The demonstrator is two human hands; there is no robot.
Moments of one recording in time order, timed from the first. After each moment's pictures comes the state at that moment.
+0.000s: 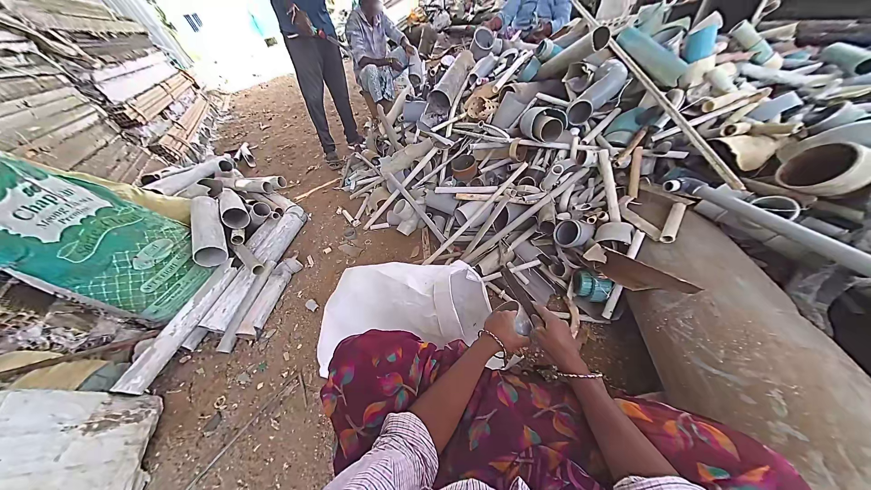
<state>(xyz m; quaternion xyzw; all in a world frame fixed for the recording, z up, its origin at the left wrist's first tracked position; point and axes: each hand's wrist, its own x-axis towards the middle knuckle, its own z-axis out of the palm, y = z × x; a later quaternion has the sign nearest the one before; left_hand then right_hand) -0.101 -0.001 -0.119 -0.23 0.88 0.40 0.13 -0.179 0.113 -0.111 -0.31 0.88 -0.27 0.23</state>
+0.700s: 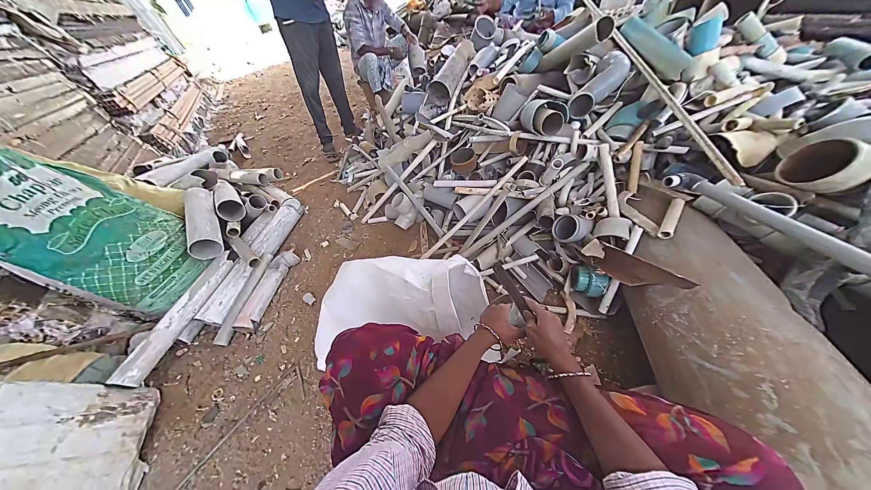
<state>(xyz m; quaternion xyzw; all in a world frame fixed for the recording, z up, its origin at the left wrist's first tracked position) -0.103 -0.004 -0.124 -0.24 0.88 0.40 0.12 -0.173 0.111 -0.116 -0.33 0.87 -0.29 0.22</state>
